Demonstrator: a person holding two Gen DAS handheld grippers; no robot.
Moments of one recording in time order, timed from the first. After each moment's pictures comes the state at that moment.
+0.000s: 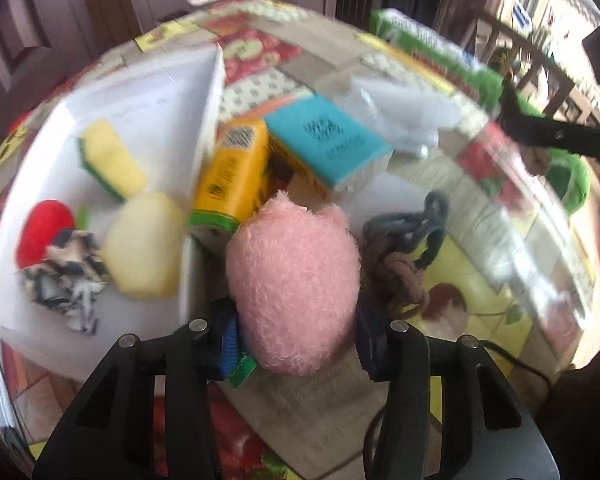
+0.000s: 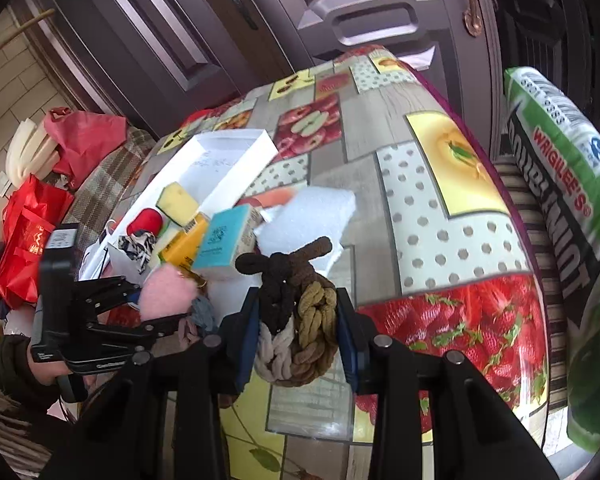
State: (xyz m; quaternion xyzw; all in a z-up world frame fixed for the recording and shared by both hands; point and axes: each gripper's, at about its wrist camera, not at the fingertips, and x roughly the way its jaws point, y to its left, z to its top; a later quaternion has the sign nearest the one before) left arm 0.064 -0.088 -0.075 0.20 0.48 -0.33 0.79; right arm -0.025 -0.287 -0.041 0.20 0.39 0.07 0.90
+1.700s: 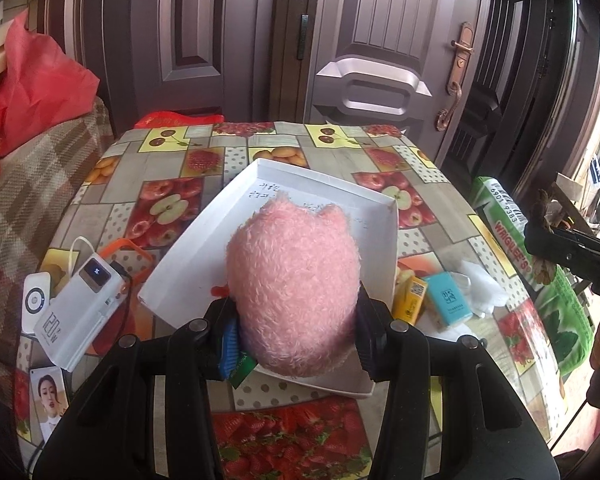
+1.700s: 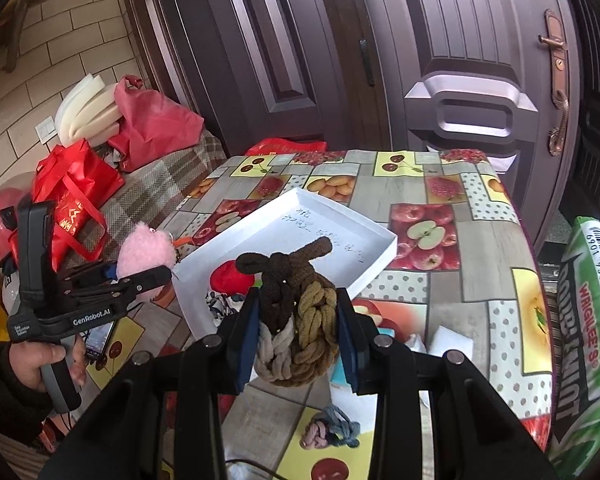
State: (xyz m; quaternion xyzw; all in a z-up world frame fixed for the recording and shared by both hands) left arm 0.092 0.054 0.037 0.02 0.37 -0.18 0.91; right arm 0.028 -0.170 0.061 0.07 0.32 0.15 0.93
